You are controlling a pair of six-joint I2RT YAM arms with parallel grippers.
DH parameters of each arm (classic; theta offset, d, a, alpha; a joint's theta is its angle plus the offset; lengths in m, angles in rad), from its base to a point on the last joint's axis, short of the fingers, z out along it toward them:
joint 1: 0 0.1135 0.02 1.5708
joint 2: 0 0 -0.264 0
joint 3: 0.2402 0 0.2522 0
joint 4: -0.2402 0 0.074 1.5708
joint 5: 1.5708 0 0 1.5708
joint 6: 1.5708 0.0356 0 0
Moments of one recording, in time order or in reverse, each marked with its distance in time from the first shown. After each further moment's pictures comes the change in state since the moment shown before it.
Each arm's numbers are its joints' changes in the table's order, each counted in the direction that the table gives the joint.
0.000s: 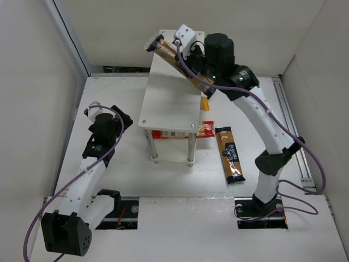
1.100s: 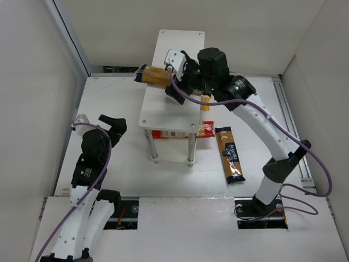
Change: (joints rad) left arm 0.000 0.358 -0.056 -0.146 0.057 -0.171; right arm 0.071 -0.006 -0.128 -0.039 -0.154 -0.192
